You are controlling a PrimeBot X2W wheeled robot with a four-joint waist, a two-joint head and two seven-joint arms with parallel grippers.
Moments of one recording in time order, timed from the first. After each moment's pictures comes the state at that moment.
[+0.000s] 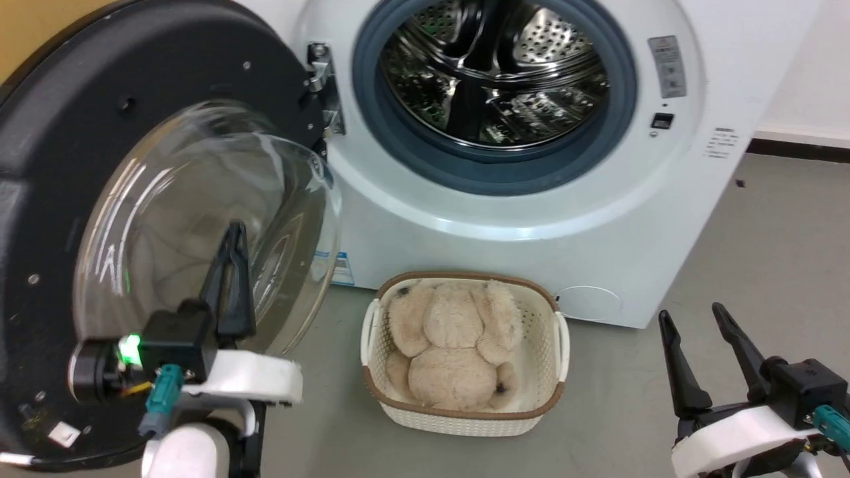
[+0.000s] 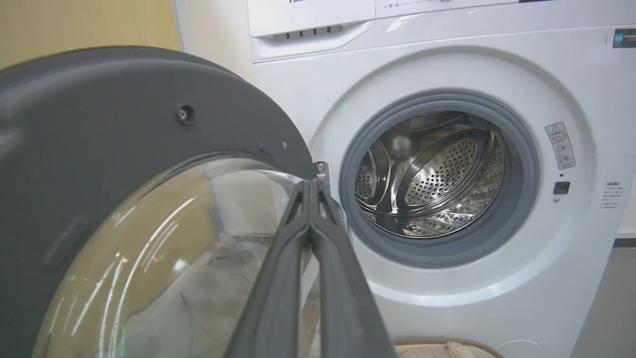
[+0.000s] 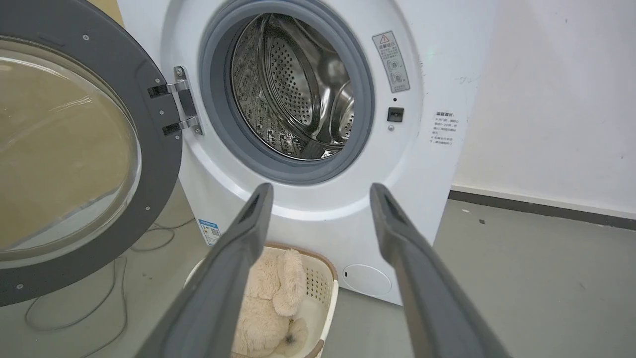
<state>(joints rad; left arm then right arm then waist) -0.13 0.09 -0.06 -0.13 0.00 0.09 -0.07 0.00 -0.05 -0.05 -0.02 0.09 0.13 -0.07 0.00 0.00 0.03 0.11</state>
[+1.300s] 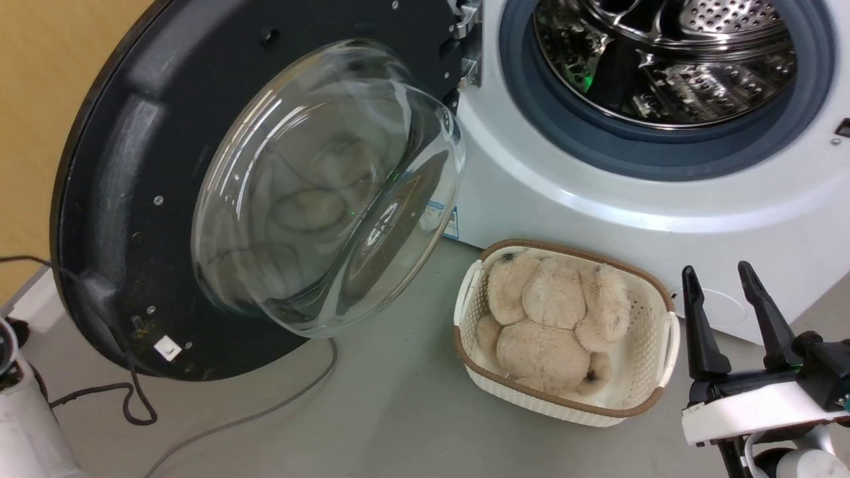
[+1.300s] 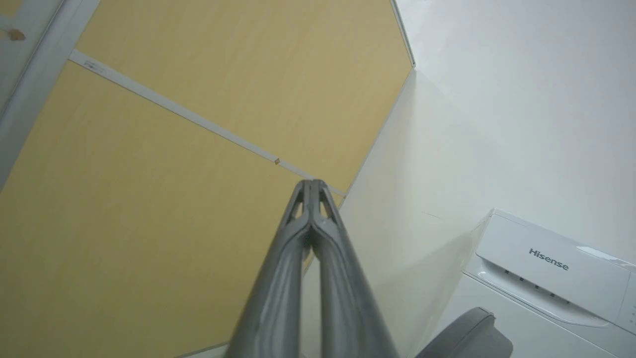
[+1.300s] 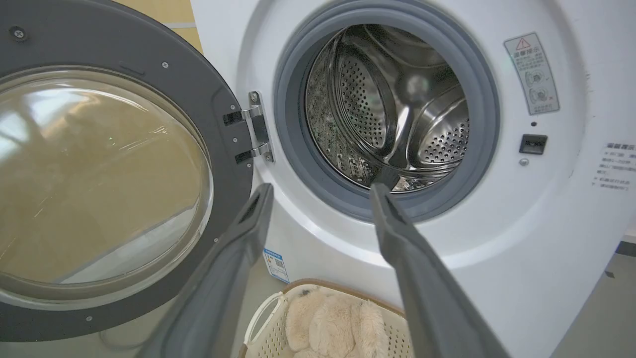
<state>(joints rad) -0.51 0.14 0.48 -0.09 -0.54 -0.04 -0.06 -0.07 -0.05 -0.07 -0.02 0.14 0.13 -0.16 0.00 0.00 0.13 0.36</state>
